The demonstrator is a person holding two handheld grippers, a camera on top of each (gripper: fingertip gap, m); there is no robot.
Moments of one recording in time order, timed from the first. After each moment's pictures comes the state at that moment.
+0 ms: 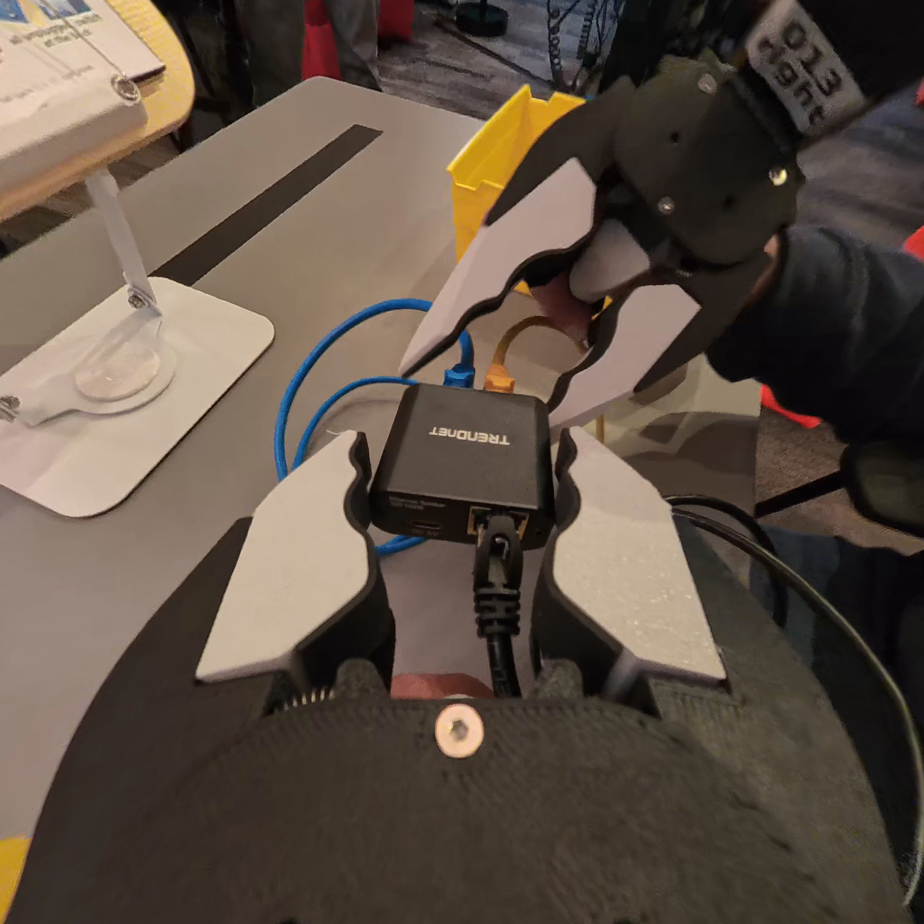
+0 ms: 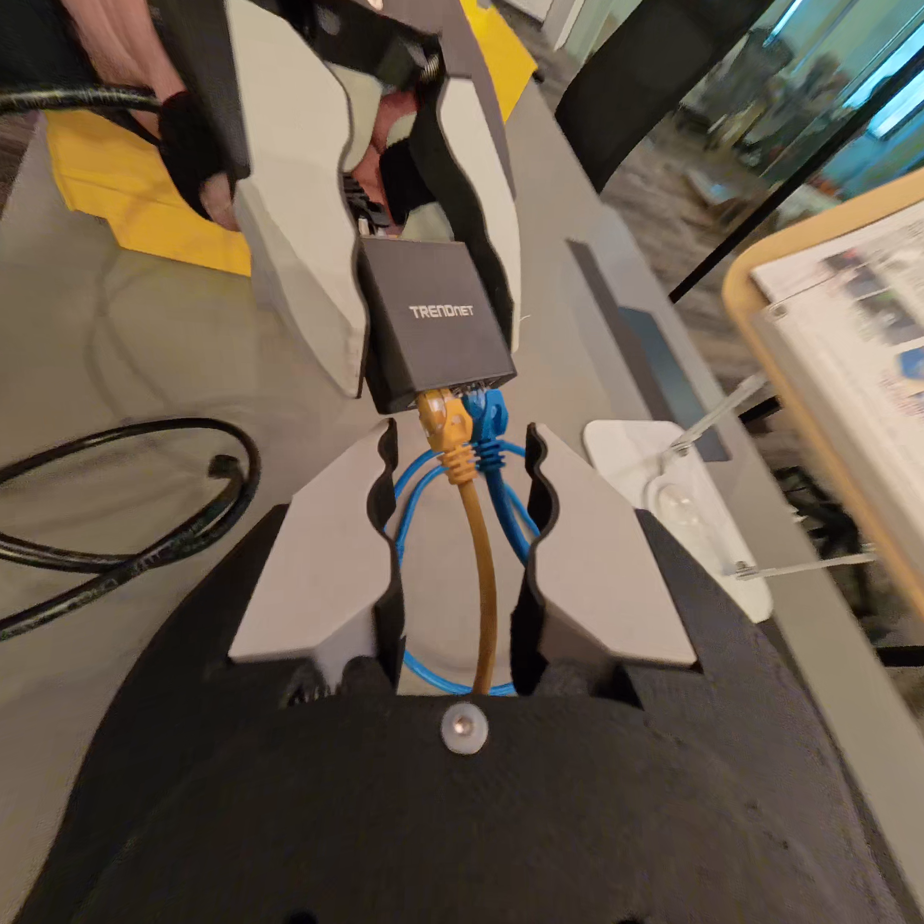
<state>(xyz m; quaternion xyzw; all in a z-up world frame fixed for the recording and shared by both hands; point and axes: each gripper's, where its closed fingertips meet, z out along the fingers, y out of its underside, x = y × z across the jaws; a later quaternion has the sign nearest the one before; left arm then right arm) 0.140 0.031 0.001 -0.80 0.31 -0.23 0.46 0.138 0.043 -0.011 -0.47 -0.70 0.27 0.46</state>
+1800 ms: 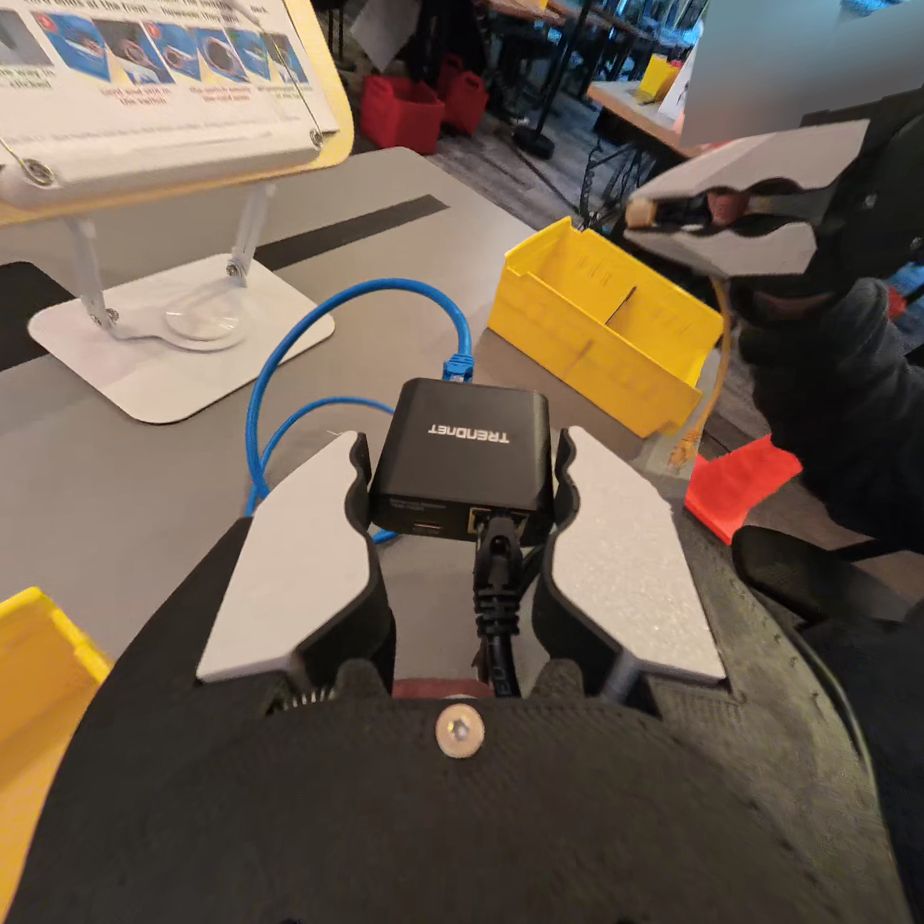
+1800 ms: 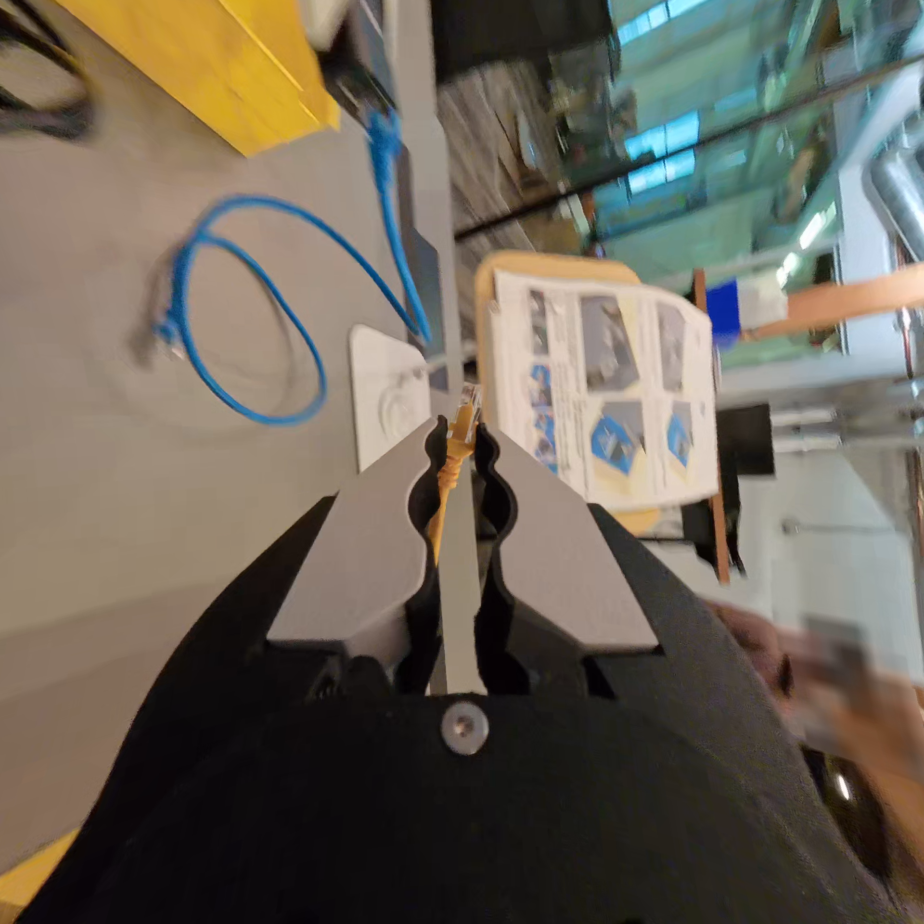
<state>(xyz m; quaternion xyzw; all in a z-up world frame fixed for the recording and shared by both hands) 0.071 0.010 0.051 -0.81 0.16 -0.29 0.49 0.206 0.074 0.095 -0.35 -0.74 -0.06 0.57</state>
